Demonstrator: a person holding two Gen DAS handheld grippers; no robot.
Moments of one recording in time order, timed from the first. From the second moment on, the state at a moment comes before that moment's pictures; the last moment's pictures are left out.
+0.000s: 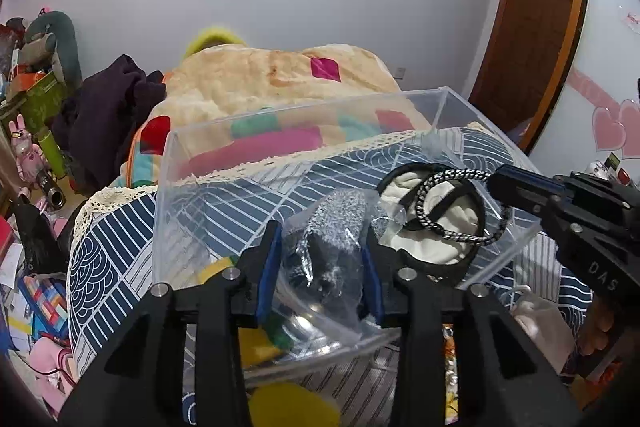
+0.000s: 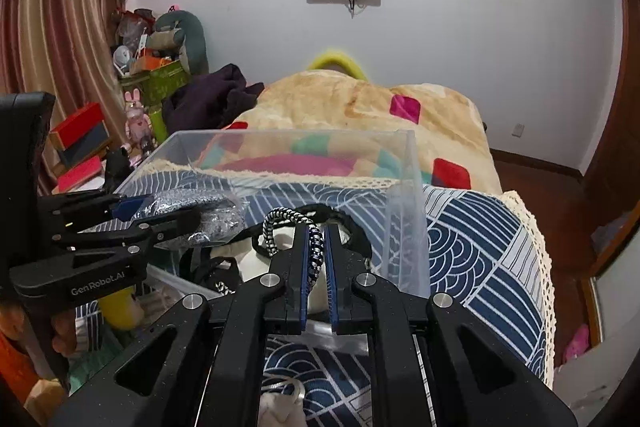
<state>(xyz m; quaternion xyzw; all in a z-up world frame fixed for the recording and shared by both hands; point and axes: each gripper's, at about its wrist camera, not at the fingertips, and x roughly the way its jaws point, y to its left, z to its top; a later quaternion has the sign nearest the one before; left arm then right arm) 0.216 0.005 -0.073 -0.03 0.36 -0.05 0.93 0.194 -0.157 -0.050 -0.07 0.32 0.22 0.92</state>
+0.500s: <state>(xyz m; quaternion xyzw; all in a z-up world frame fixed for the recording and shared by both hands) 0.163 0.007 -0.027 -0.04 0.29 -0.06 0.95 0.163 -0.173 -0.021 -0.07 0.26 0.21 0.94</state>
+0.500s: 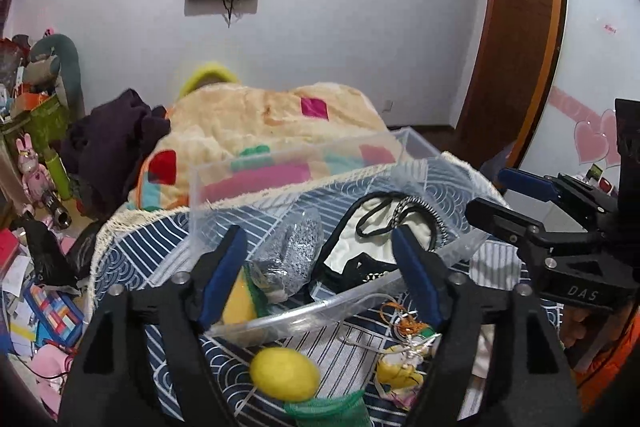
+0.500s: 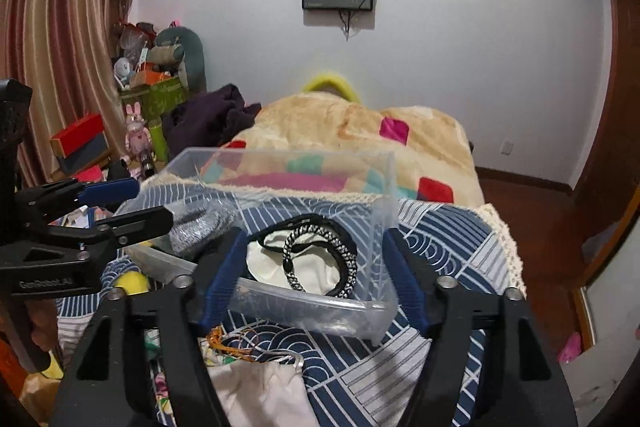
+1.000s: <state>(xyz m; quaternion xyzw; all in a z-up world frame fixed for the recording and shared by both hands) 0.116 0.029 -0.036 -0.05 0.28 -0.04 0.96 0.126 -0.177 -0.029 -0.07 0.25 0.22 0.94</state>
